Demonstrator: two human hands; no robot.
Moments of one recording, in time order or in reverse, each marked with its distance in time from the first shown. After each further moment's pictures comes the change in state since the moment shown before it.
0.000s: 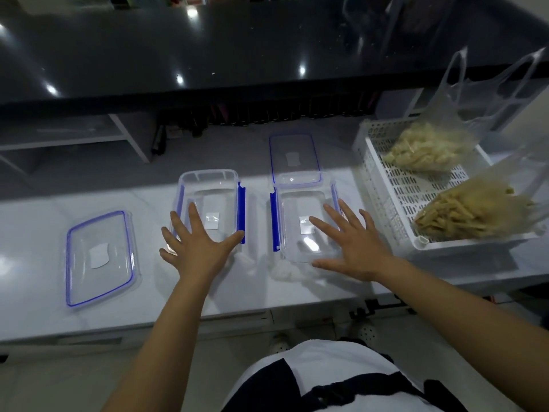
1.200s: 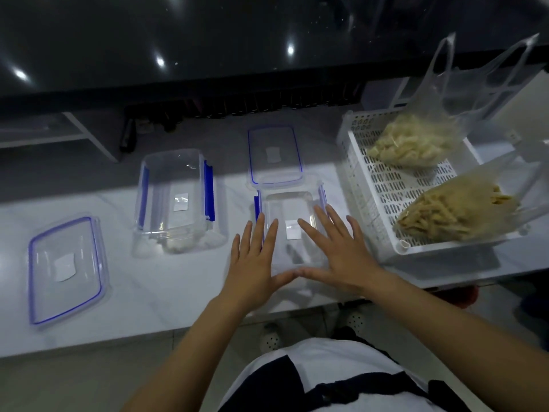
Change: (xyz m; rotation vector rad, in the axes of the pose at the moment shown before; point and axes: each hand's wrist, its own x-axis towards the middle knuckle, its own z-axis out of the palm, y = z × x) left_hand -0.058 0.068 0.059 0.120 -0.316 0.705; right_hand -0.011 0.001 -0.003 0.078 -0.040 0.048
